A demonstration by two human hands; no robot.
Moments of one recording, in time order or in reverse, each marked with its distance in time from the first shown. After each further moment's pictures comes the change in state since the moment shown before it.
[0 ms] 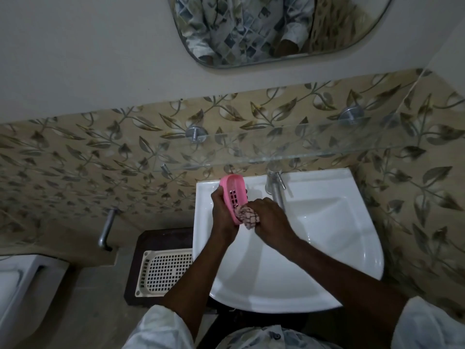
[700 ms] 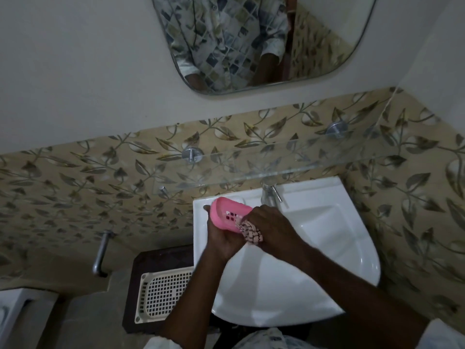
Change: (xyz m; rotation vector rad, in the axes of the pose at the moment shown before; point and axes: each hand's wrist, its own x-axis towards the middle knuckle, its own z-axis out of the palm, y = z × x) left_hand -0.013 0.023 -0.004 -0.361 -0.318 -0.418; right_hand -0.001 -0.001 -0.022 -0.222 0.073 -0.290
